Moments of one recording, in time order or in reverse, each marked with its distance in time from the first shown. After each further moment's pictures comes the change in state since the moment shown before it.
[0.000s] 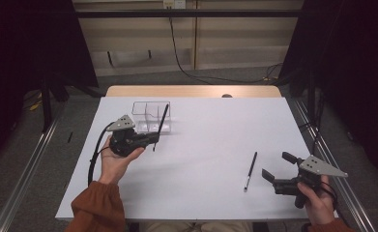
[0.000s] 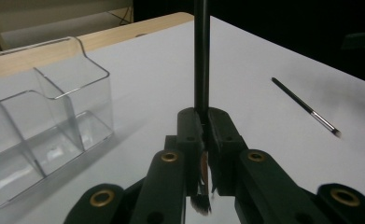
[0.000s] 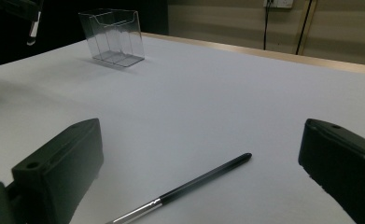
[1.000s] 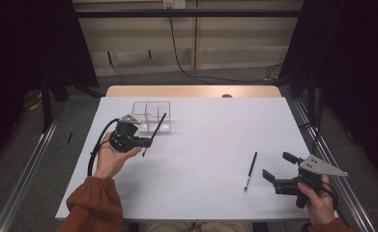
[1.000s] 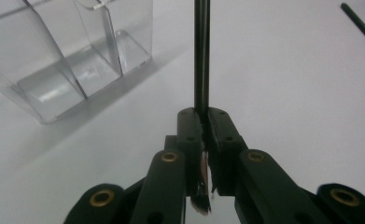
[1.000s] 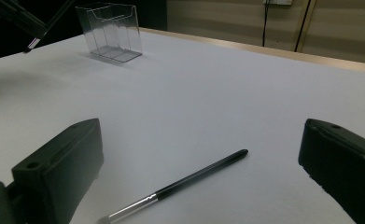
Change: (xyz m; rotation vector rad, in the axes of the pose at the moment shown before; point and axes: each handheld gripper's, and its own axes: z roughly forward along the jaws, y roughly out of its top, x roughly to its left) left arm 0.019 0.004 0.007 0.302 0.135 -0.048; right arm -0.001 0.000 0.000 0.017 -0.004 -0.011
